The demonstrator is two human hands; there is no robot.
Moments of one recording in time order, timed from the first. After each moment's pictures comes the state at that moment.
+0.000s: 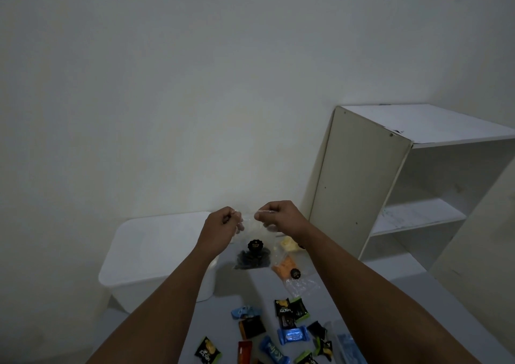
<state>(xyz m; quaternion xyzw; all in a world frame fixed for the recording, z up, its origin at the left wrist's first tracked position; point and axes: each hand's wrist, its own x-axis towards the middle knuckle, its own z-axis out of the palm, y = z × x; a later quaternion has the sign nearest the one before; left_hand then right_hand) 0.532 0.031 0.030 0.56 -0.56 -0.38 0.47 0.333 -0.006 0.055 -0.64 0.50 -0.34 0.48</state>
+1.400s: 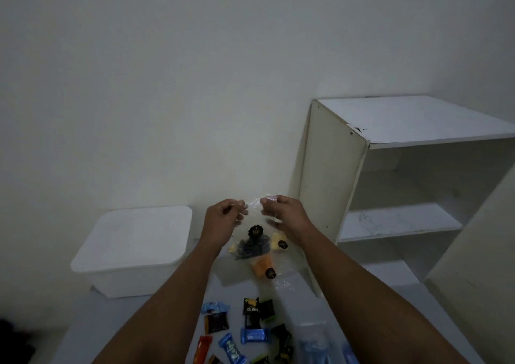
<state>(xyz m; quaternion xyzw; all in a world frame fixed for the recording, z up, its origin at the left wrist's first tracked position) 0.389 0.017 0.047 0.56 -0.46 -0.39 0.57 0.211 -0.034 0.052 -0.46 0.45 -0.43 0.63</state>
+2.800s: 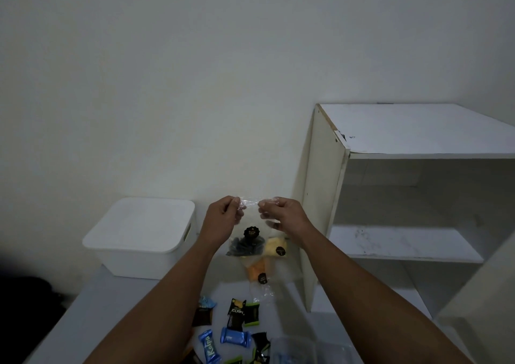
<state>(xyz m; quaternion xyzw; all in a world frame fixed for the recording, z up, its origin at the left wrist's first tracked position) 0.329 0.009 0.051 0.62 -0.47 -0.29 0.56 0.152 -0.064 0.052 -0.55 0.38 -0.36 0.65</state>
